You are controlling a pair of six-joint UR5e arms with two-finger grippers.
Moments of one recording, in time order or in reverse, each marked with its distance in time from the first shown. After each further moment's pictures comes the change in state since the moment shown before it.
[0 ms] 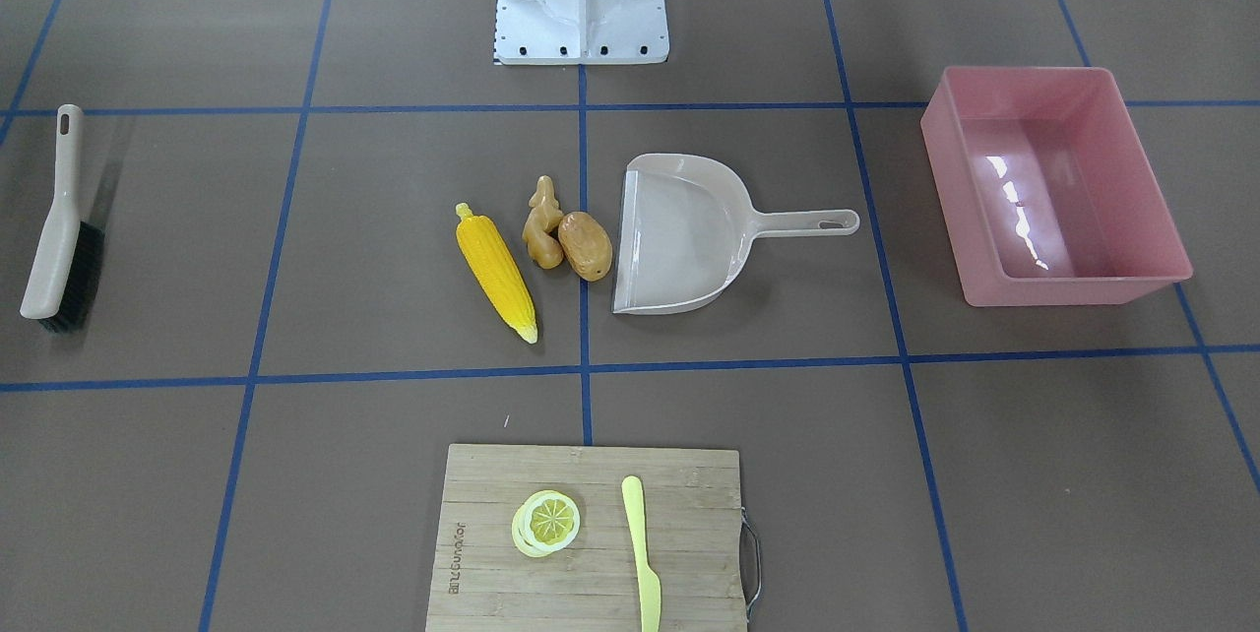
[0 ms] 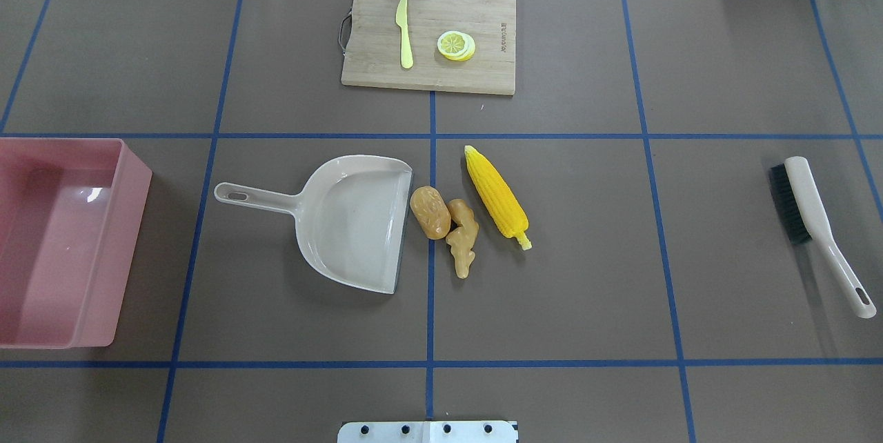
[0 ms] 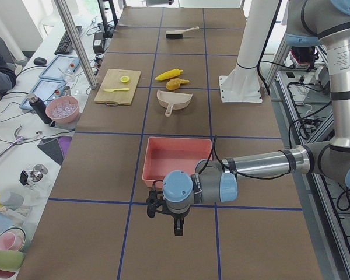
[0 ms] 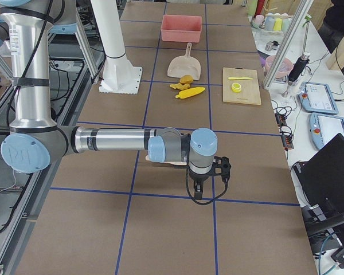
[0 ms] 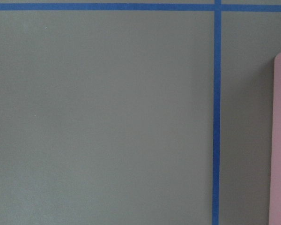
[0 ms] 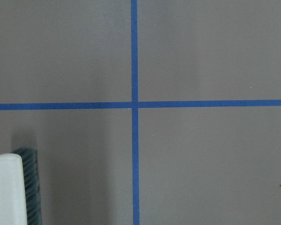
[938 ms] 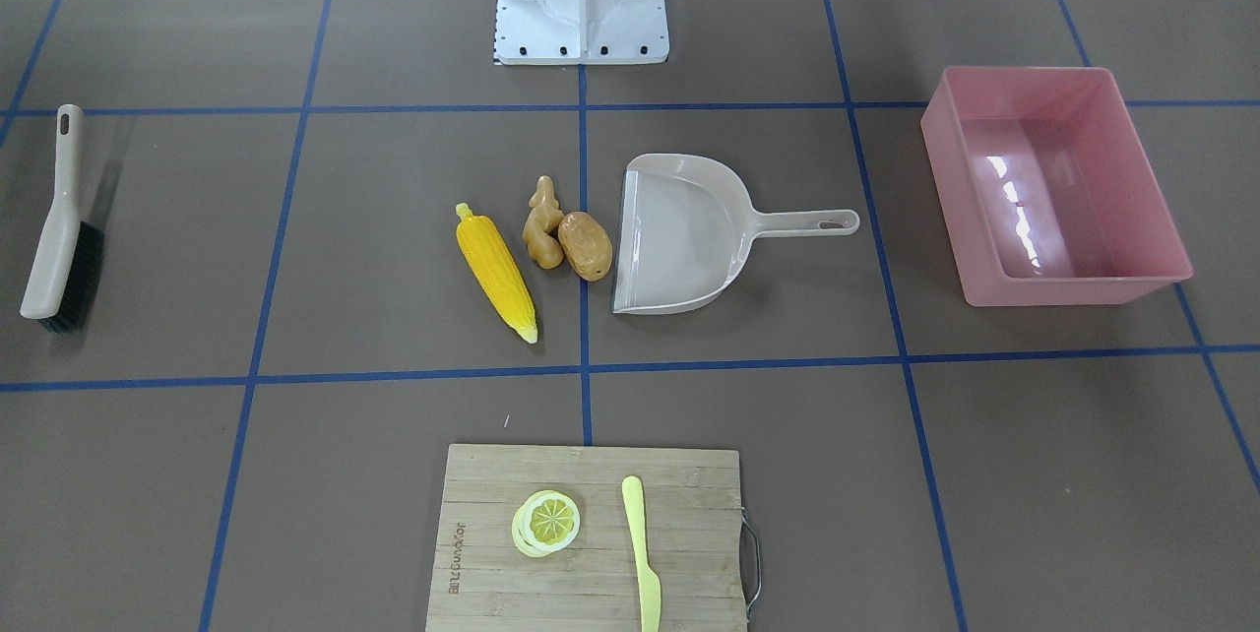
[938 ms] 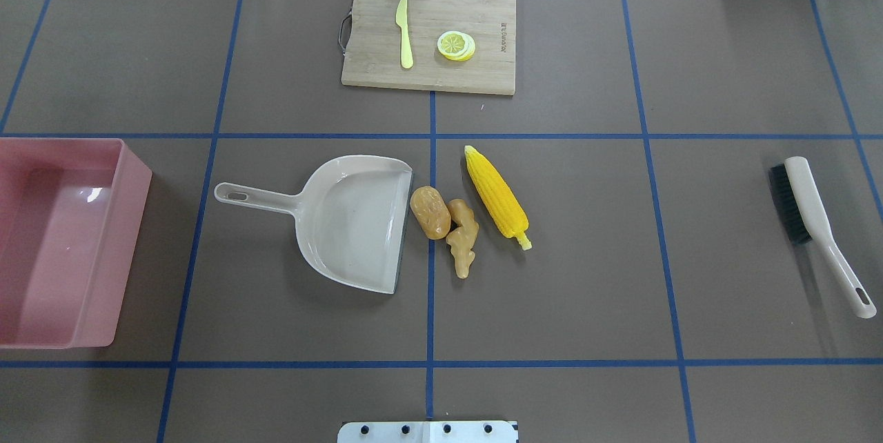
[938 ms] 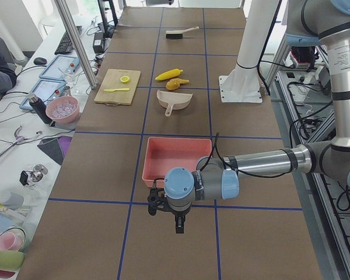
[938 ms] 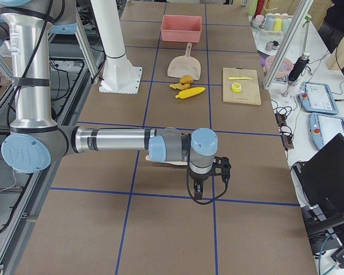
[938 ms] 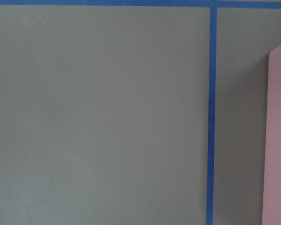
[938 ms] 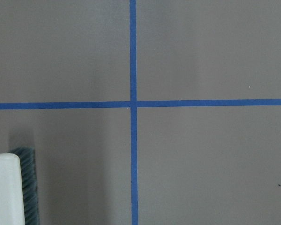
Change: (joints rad) left arm 0.000 0.004 -0.030 0.018 -0.001 -0.002; right arm -0.002 0.001 0.002 -0.003 -0.010 0.000
